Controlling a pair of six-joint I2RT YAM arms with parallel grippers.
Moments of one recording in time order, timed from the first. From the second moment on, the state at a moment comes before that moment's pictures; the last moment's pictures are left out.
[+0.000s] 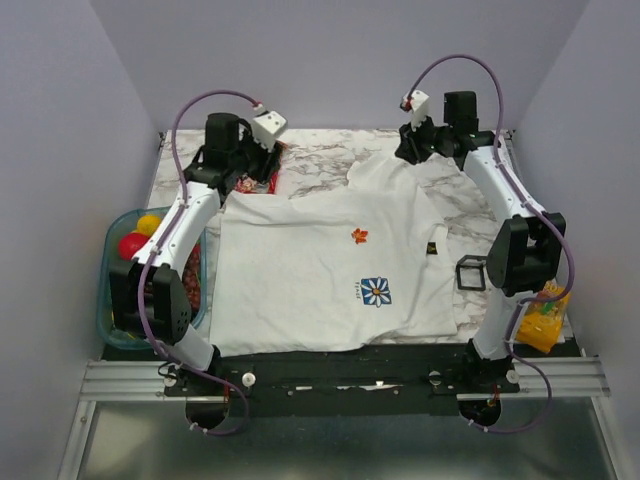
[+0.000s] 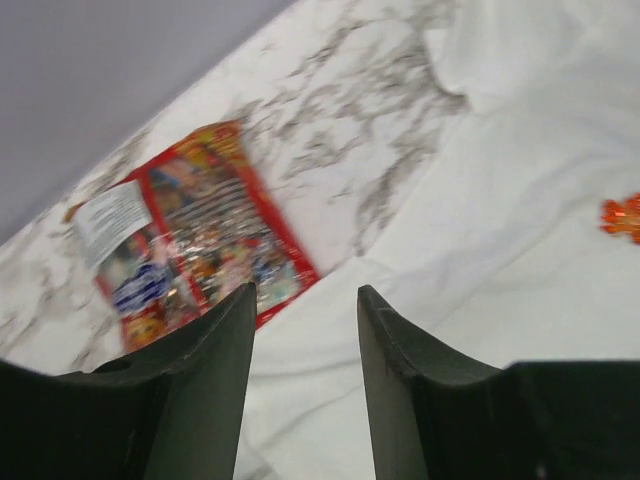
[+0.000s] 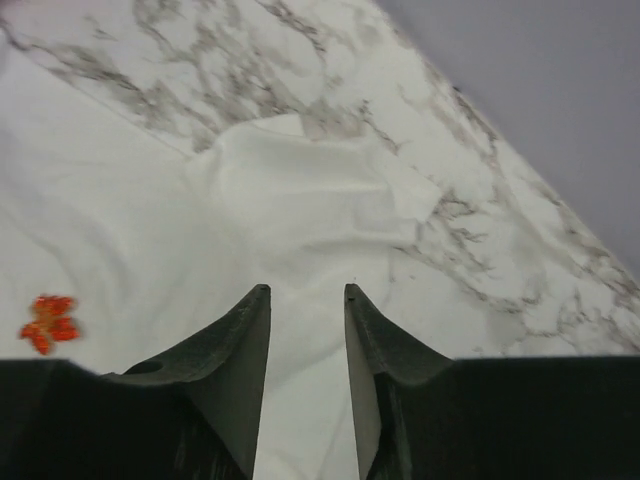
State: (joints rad) left arm -0.15 1.58 1.43 -0.31 0.36 0.37; right arm 0.13 1.93 1.76 -0.45 -0.50 -0.53
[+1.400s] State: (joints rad) left arm -0.16 1.68 1.23 -0.68 0.34 0.35; right arm 0.23 2.26 1.67 -0.68 -0.76 -0.02
